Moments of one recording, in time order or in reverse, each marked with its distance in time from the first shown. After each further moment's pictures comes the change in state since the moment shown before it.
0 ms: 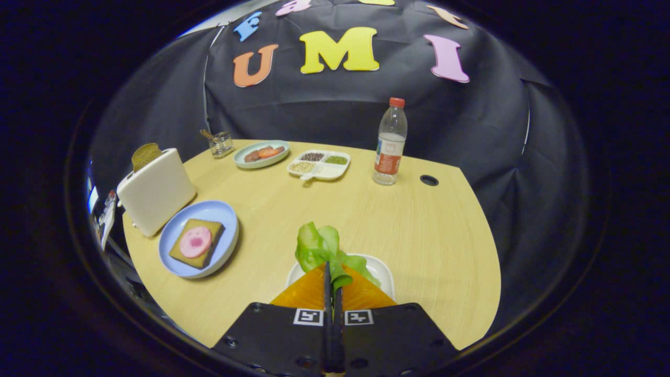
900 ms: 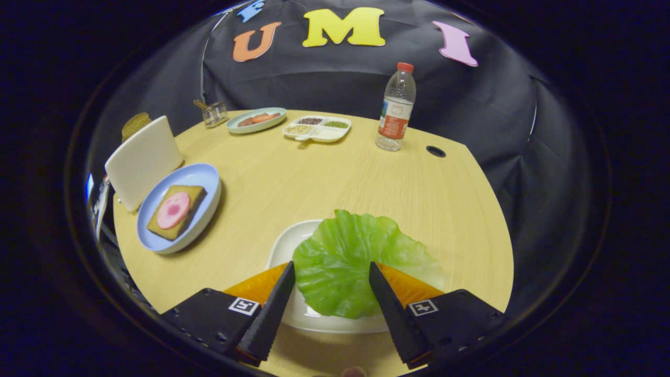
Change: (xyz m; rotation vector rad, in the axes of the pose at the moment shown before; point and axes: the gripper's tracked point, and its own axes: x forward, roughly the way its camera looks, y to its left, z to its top) arm 0.045 -0.016 -0.078 -0.041 0.202 -0.030
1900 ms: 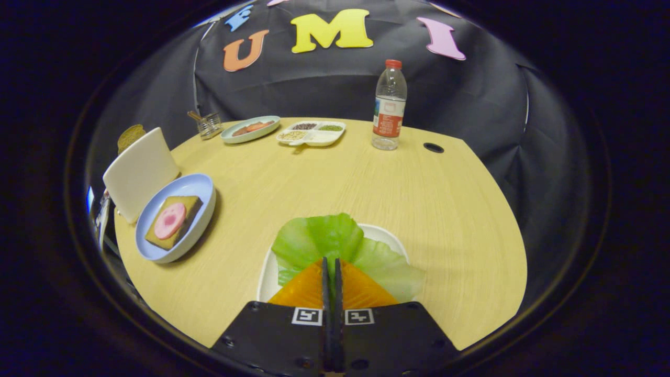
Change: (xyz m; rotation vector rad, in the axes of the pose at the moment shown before) arm 0.008 0.003 0.011 0.076 -0.073 0.007
